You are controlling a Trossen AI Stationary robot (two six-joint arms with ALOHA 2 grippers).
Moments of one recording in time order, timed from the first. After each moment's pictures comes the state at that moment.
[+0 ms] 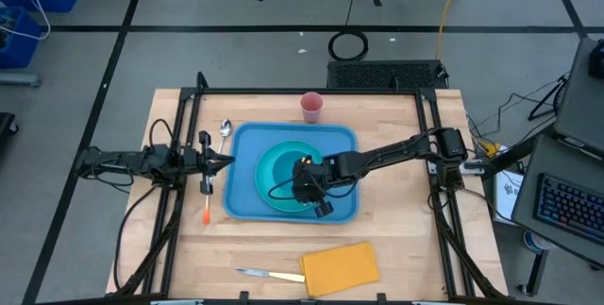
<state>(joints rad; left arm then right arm) -0.12 0.01 0.01 0.11 -0.21 0.15 0.10 1.95 1.42 -0.50 -0.03 -0.34</state>
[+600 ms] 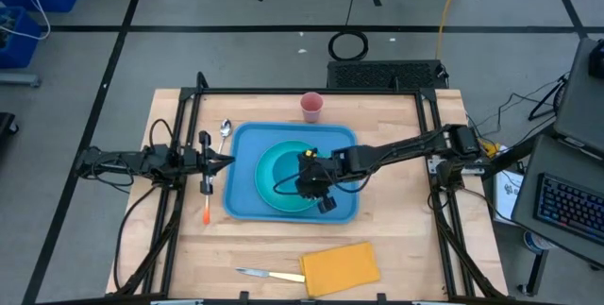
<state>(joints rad) -0.12 0.01 0.01 0.11 -0.21 0.15 0.11 1.83 1.42 -0.53 0.03 -0.36</state>
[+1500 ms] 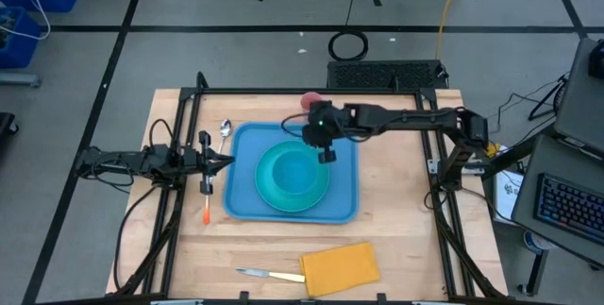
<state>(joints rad) -0.12 0.01 0.01 0.11 -0.21 0.15 -0.20 1.74 1.42 -0.55 0.10 -0.50</state>
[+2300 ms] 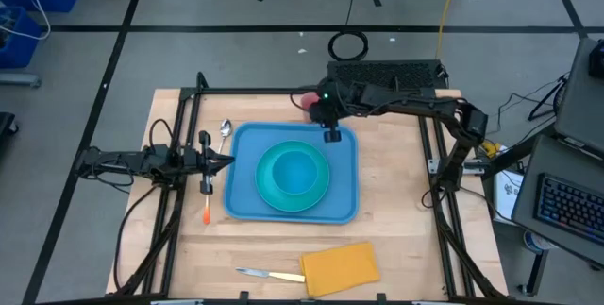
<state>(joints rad) -0.12 0.01 0.01 0.11 -0.21 0.15 -0.39 1.76 1.42 -0.57 -0.02 -0.58</state>
